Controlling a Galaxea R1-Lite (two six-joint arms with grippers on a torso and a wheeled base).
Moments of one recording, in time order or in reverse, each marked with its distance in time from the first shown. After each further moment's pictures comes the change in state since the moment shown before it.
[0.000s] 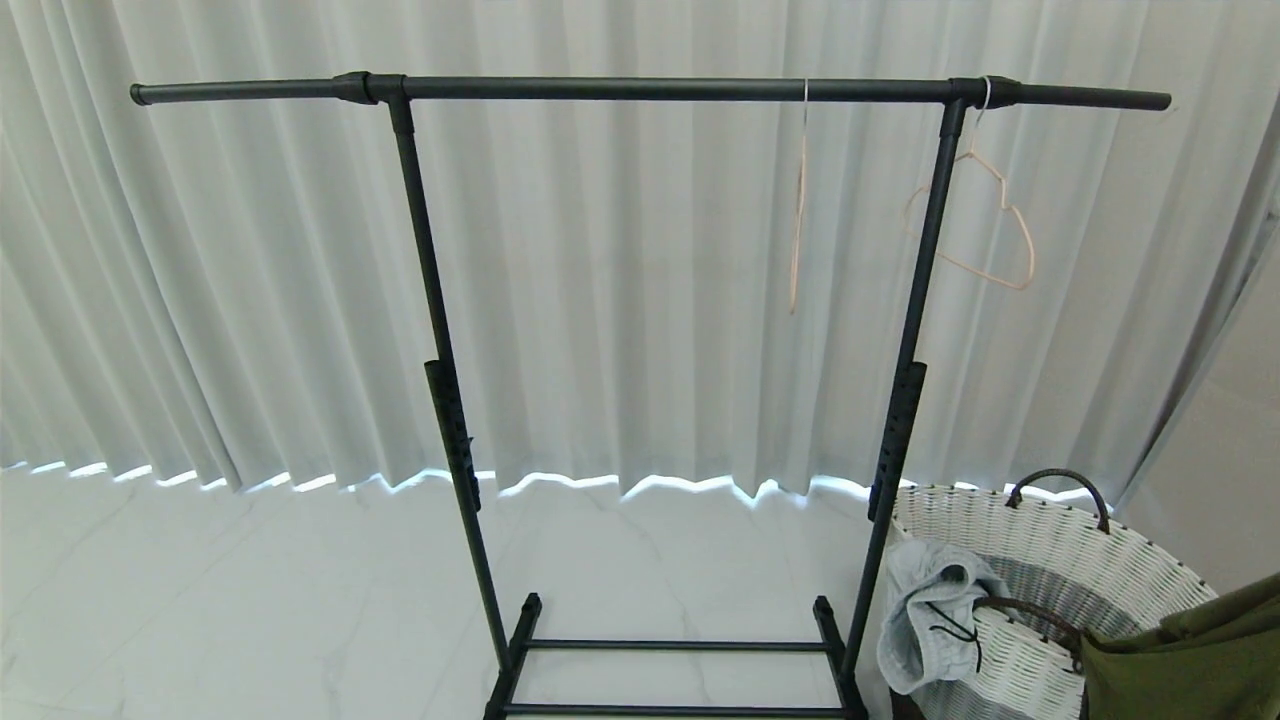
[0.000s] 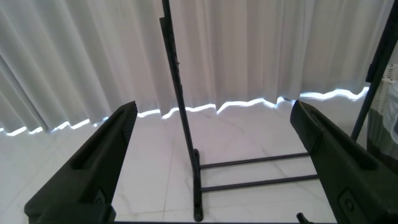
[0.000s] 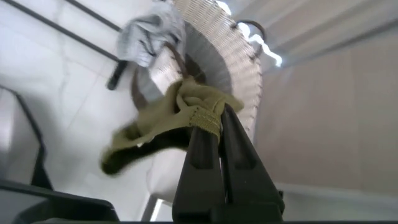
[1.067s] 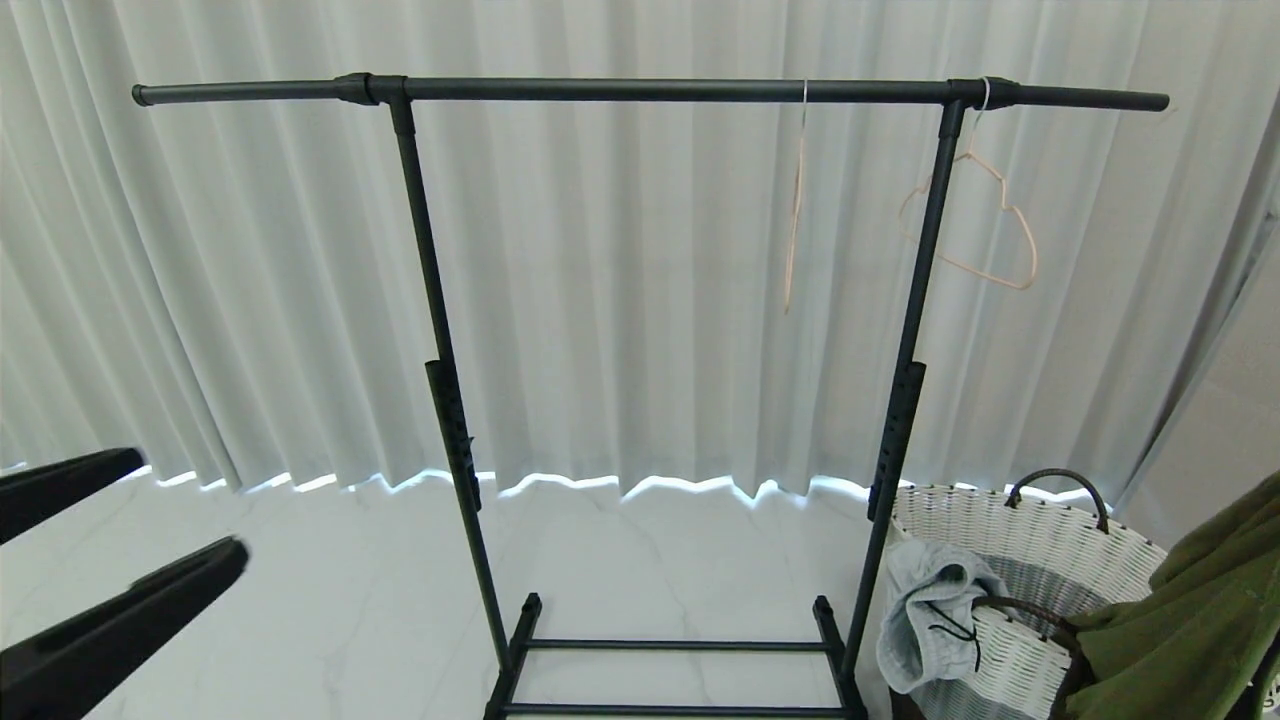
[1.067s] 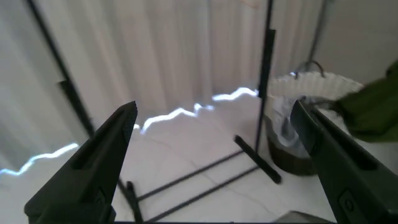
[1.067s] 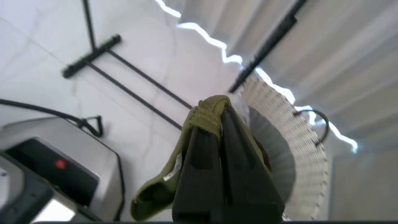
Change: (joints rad) left arm -0.378 0.764 -0.573 -0.104 -0.063 -0.088; right arm 0.074 0.013 -0.189 0.002 0.371 0.177
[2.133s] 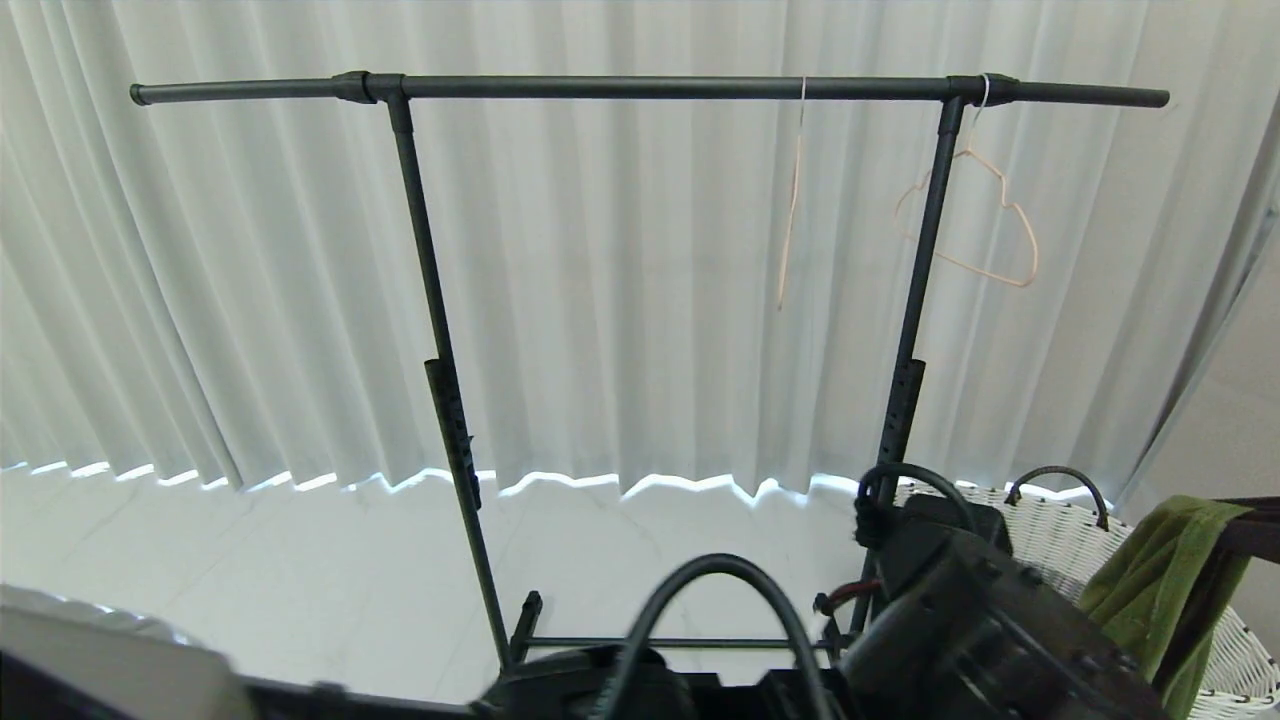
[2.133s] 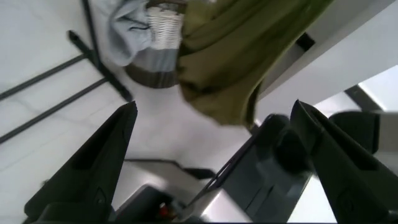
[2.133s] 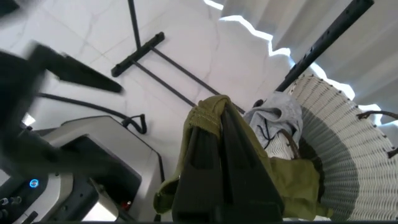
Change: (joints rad) left arm -0.850 1.238 -0.682 -0.106 0.303 -0.606; right arm 0.116 0.079 0.145 -0.150 0.025 0.155
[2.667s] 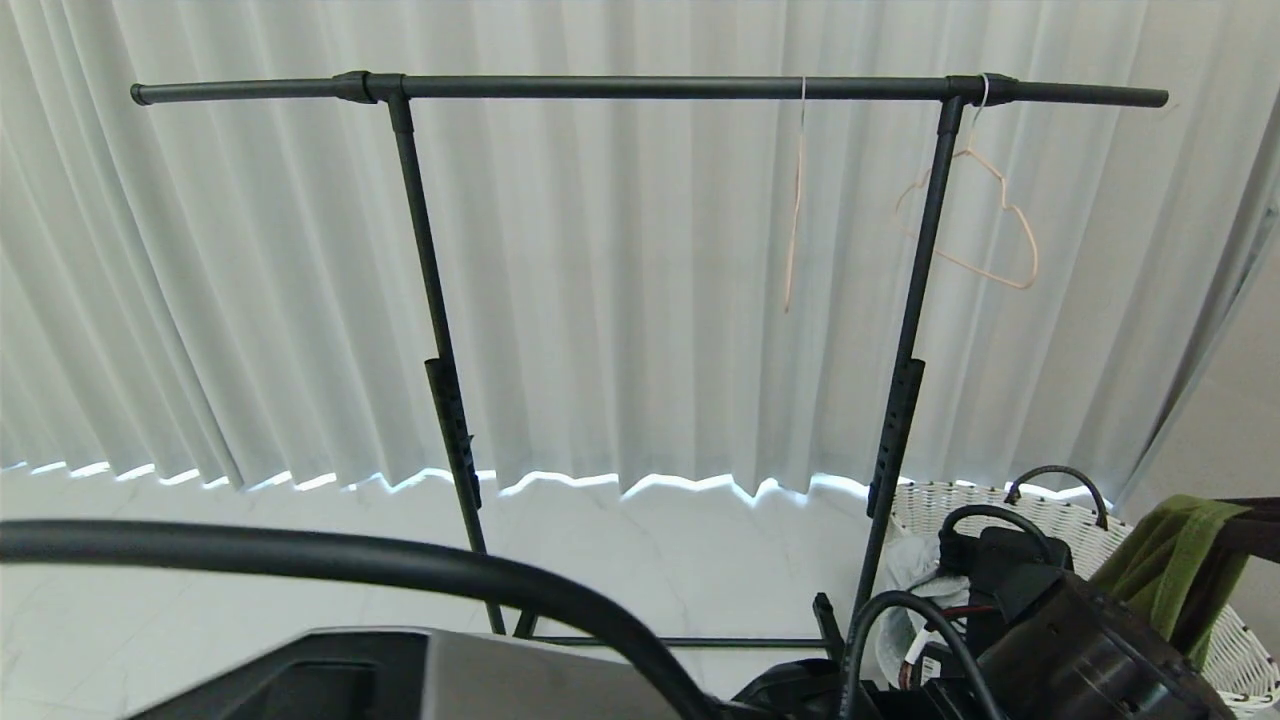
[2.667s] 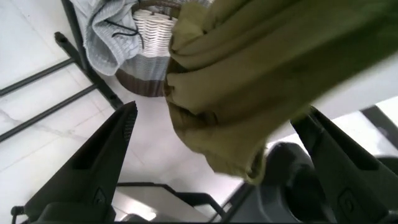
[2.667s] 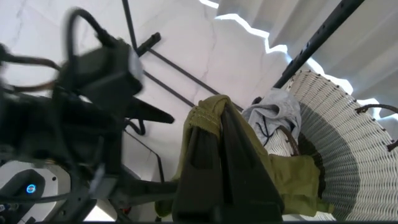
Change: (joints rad) left arm 0.003 0.280 -0.267 -0.003 0.029 -0.010; right arm -0.025 -0.001 0.019 -0.023 0.001 0.008
